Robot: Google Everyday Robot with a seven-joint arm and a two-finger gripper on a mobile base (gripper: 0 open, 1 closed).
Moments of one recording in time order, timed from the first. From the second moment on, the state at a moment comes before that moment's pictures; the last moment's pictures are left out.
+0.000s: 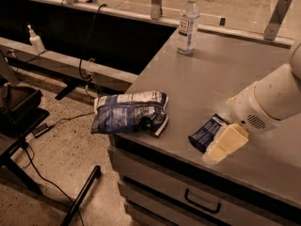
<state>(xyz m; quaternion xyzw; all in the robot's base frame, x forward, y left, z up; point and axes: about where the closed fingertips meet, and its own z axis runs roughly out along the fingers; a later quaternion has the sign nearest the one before) 0.441 -0.170 0.834 -0.49 0.84 0.09 0.21</state>
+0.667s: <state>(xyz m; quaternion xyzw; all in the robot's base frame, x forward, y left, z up) 0.436 -0.156 0.824 -0.48 0.85 0.09 0.21</state>
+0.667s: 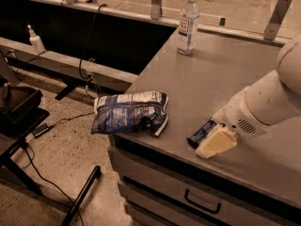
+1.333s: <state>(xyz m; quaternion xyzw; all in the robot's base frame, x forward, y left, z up) 0.437 -0.149 0.826 -0.48 0.85 0.09 0.20</state>
